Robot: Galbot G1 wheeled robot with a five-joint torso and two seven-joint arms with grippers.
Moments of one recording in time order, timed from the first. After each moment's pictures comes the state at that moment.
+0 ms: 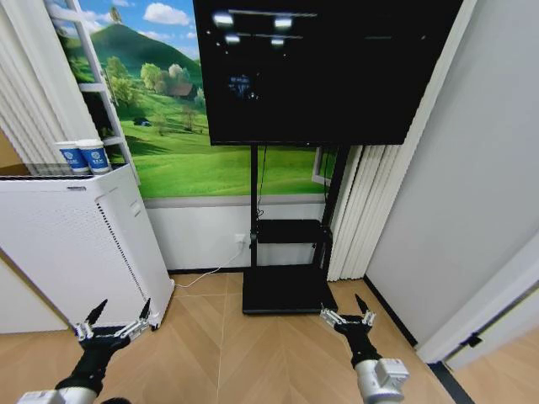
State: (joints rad) left arm 1.94 -1.36 -1.00 -2.45 -0.38 0.08 0.04; right arm -1.73 1.34 0.48 2.30 0.17 -0.06 0.23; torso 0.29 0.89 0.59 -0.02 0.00
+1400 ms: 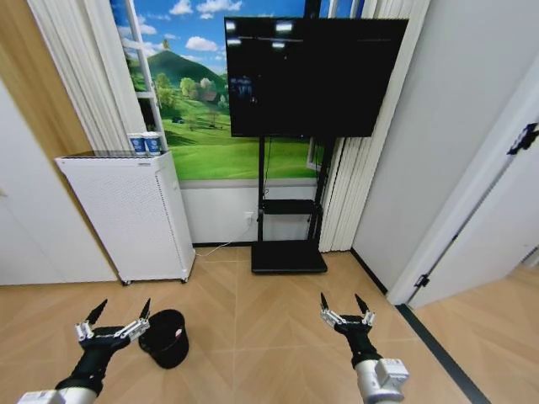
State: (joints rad) left arm 1.94 -1.36 -1.00 -2.45 -0.38 0.08 0.04; right arm -1.73 1.33 0.48 2.30 0.17 -0.06 0.23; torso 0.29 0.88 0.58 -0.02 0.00
